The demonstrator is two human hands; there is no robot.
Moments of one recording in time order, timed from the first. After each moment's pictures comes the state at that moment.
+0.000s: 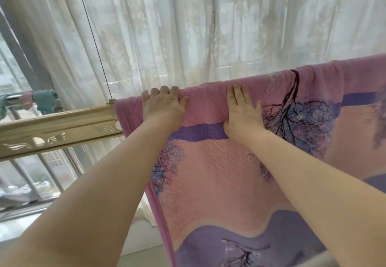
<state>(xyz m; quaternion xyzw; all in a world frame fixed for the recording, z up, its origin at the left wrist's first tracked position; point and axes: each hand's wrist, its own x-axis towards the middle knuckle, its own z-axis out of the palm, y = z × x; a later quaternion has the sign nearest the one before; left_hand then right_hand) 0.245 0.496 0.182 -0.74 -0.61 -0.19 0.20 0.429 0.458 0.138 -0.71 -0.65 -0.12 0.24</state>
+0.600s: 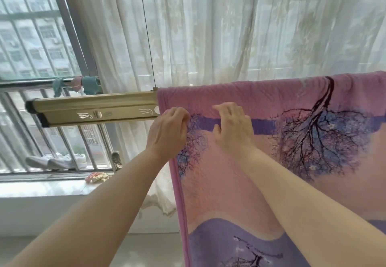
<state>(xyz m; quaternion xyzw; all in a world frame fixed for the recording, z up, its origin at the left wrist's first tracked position) 0.204 0.441 0.129 -0.75 -0.50 -0.40 0.16 0.381 0.440 0.130 -0.56 -0.73 -0.12 0.37</state>
